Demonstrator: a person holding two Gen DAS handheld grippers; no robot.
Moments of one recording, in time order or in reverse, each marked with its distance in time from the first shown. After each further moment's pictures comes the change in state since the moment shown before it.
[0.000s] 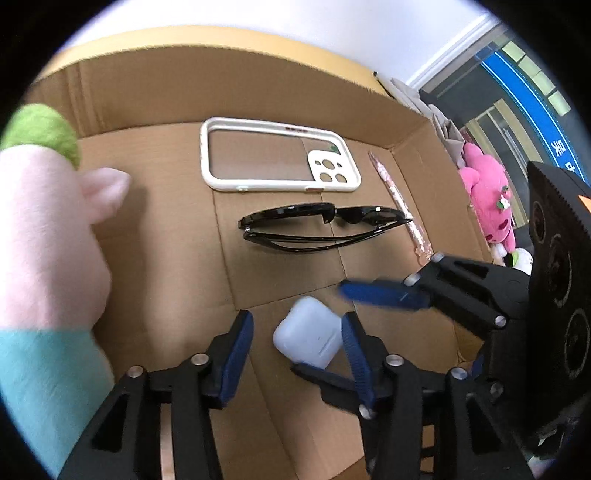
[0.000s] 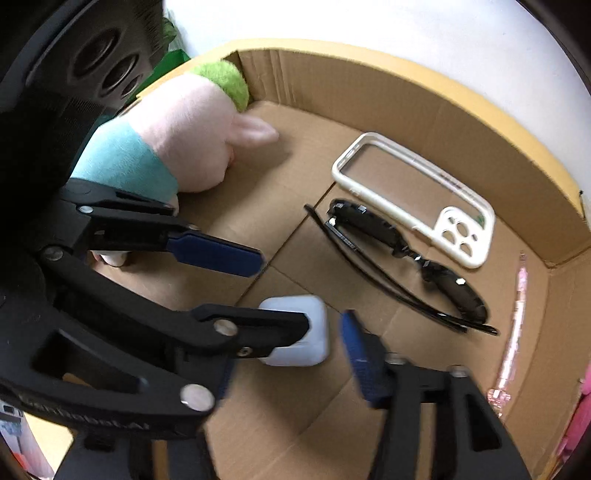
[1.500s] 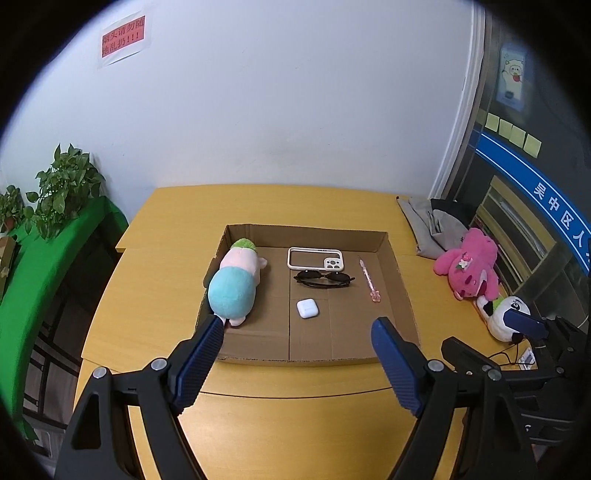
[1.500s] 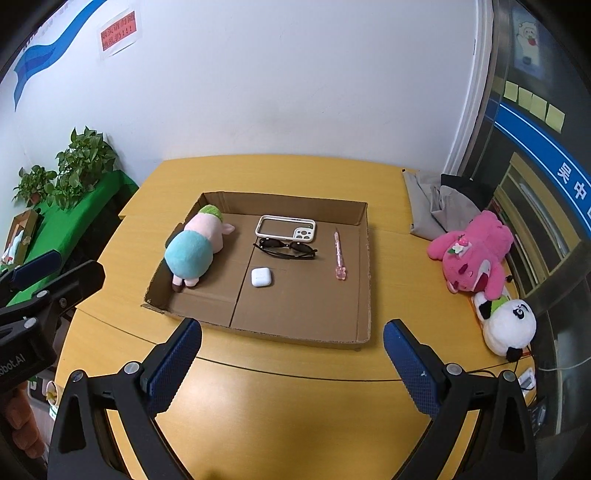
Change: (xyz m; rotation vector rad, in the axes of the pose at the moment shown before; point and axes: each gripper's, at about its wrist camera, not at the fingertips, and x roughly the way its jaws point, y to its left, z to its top) left arm -0.314 -0.215 -0.174 -0.045 -0.471 0.448; right arm -0.366 0.103 -0.135 0.373 -0.274 -0.301
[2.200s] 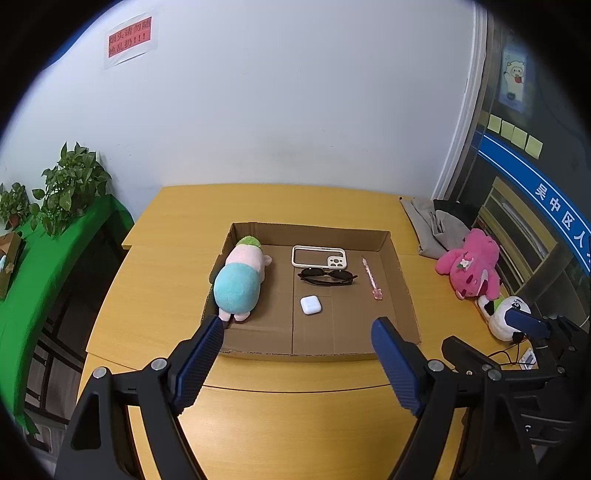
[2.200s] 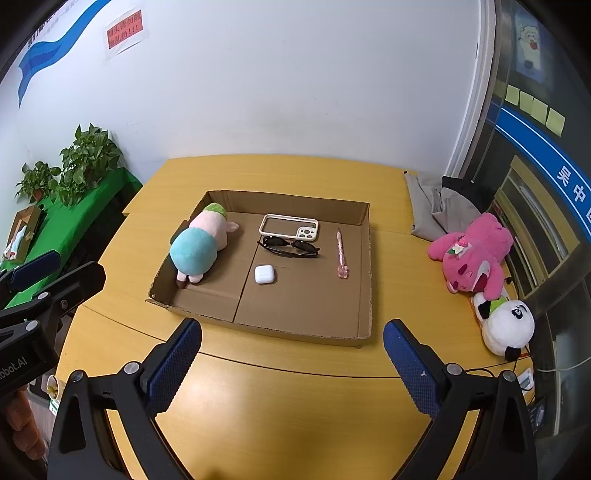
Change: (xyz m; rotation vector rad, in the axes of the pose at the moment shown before) left arm -0.008 0.002 -0.006 -0.008 0.000 0.013; right arm -0.010 0.004 -0.005 -0.015 -0.001 0.001
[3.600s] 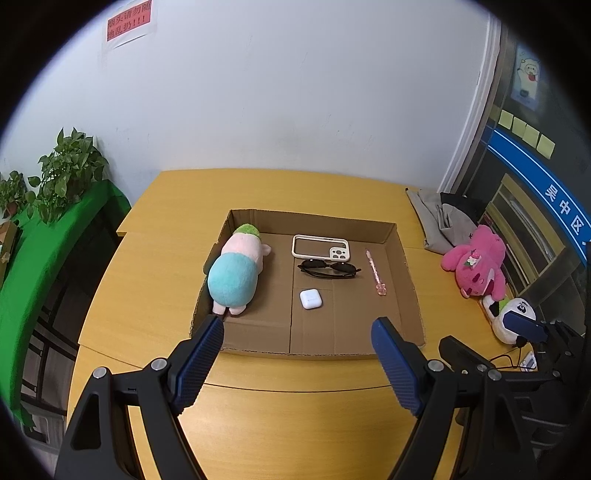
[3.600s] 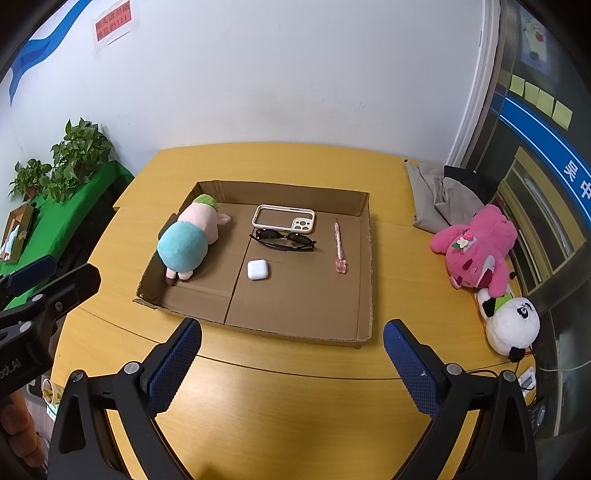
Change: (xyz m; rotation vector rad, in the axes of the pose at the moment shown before) left arm 0.034 0.004 0.007 -0.020 0.050 -0.014; right arm 0.036 -0.009 0.010 0.012 0.052 -0.009
